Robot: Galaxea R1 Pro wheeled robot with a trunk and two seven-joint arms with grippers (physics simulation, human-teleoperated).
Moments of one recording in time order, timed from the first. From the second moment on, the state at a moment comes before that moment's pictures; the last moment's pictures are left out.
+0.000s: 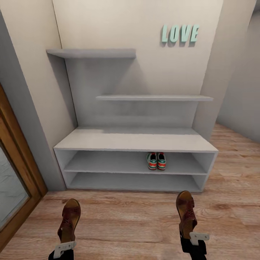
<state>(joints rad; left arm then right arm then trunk) -0.26 0.01 0.58 -0.43 -0.29 -0.37 -0.28 -0.39 -0.06 -0.15 -0.20 0.14 -0.51 -0.09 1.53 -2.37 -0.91</state>
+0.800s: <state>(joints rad) -0.26 0.02 0.59 -0.43 -0.29 -0.37 -0.28 -0.39 -0.06 -0.15 -0.21 0.14 -0.51 -0.09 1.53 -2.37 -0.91</state>
